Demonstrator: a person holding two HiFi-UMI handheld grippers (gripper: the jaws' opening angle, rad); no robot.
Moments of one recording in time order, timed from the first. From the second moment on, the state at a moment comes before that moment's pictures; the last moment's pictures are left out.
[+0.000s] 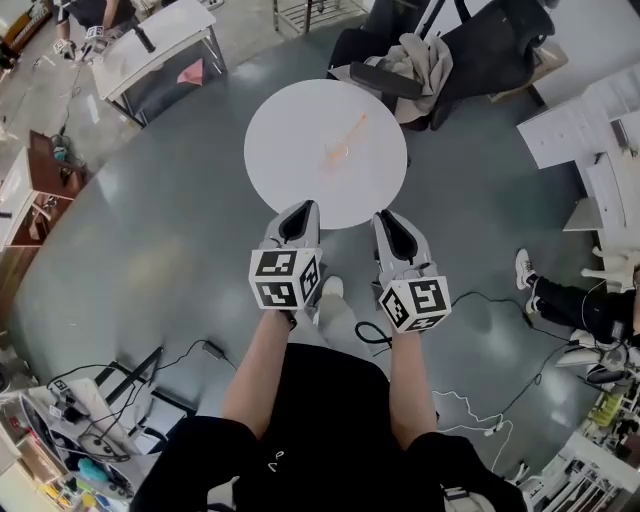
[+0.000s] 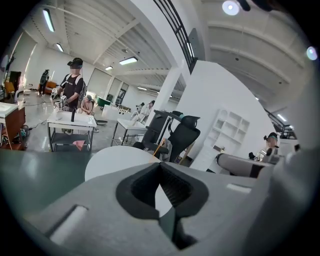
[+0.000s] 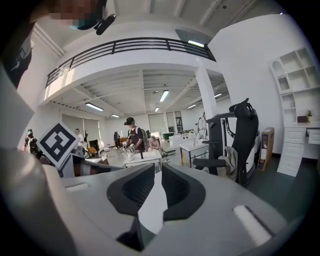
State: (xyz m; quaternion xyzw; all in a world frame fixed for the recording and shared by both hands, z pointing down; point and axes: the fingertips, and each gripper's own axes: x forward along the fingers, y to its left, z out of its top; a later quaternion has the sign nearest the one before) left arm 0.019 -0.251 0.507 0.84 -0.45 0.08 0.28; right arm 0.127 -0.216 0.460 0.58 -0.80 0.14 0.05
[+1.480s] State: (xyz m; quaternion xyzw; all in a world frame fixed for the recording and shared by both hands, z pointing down) left arm -0.056 -0.258 0.623 0.74 -0.54 0.11 0.39; right arm 0.118 -0.422 0.617 0.54 -0.80 0.21 0.14
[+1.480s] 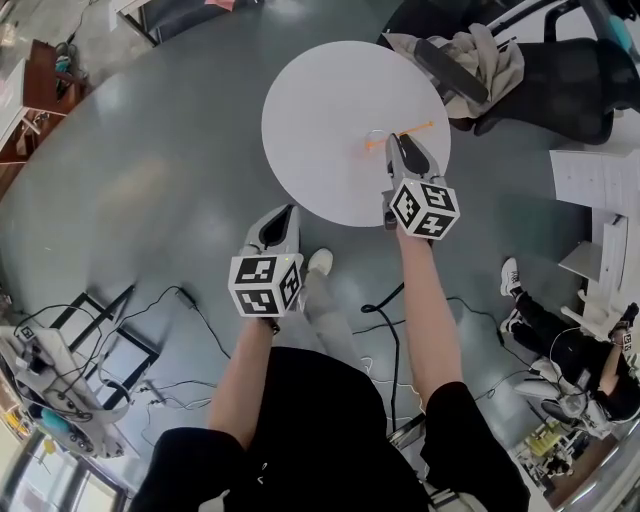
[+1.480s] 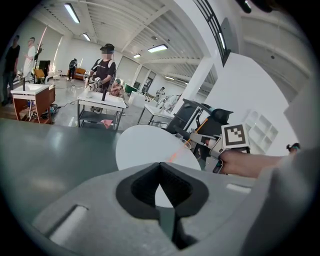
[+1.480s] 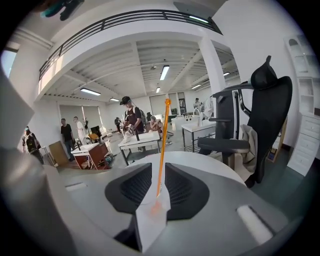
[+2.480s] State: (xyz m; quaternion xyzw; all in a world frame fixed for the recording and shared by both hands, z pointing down) left arm -0.064 -0.271 0.575 0.75 -0.55 0.08 0.36; right arm 0.111 -0.420 0.550 0.54 -0.82 0.17 0.12
